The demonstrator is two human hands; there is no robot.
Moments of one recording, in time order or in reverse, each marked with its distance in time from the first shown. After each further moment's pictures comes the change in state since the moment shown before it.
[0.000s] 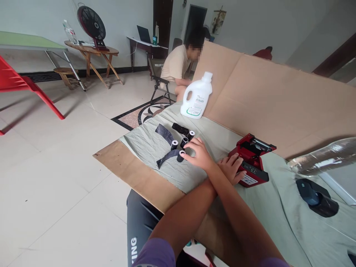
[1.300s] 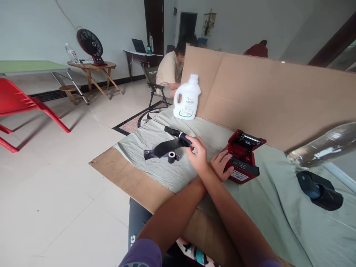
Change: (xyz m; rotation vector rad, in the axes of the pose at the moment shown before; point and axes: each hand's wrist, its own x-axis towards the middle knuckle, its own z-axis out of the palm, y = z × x) left_hand 0.001 -0.003 0.000 0.051 0.004 0.017; right_hand -0.019 0.008 -0.007 0.294 0.577 -0.018
